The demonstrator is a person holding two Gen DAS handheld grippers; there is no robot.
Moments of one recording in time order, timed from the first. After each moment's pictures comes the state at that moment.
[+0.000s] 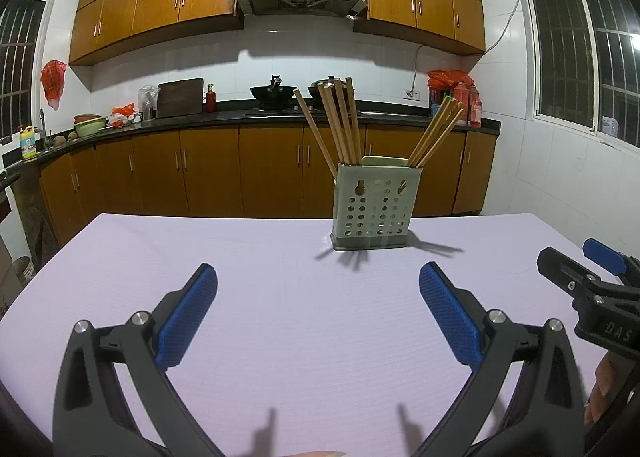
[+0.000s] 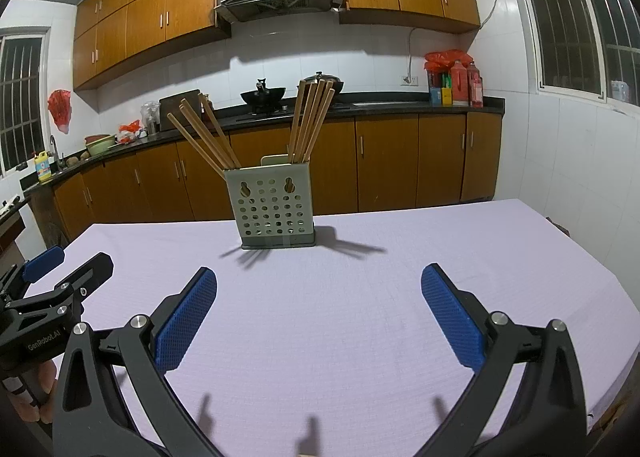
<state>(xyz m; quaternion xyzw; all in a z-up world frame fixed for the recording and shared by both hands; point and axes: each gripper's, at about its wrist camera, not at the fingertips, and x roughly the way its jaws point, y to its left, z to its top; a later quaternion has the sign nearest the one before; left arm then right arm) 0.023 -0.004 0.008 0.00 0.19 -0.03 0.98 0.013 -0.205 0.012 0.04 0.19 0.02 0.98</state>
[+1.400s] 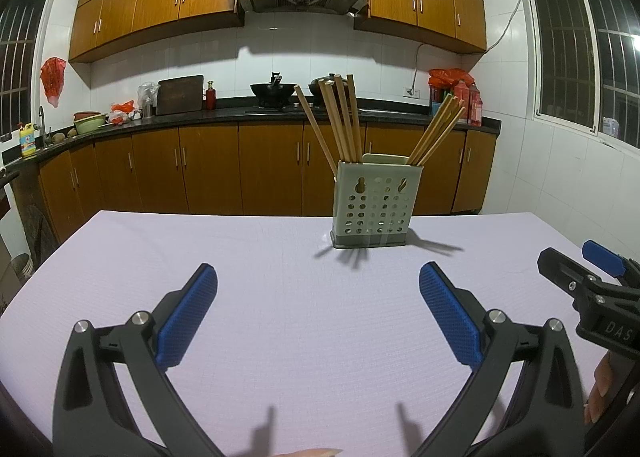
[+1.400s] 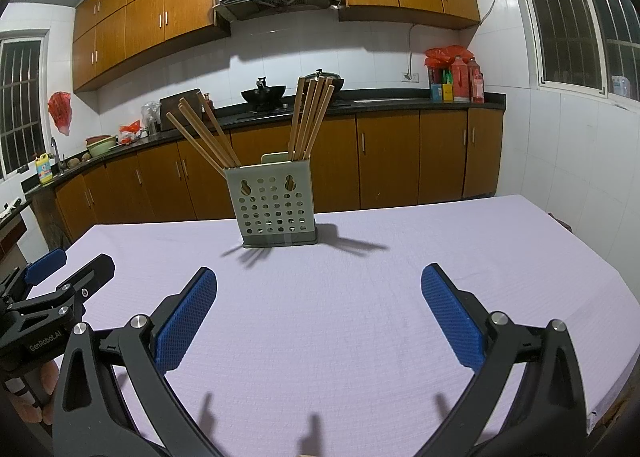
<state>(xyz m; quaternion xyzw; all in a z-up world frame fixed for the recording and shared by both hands) 0.022 -0.005 0.009 0.00 0.19 -0.03 0.98 0.013 -0.200 0.011 0.05 0.19 0.02 0.98</state>
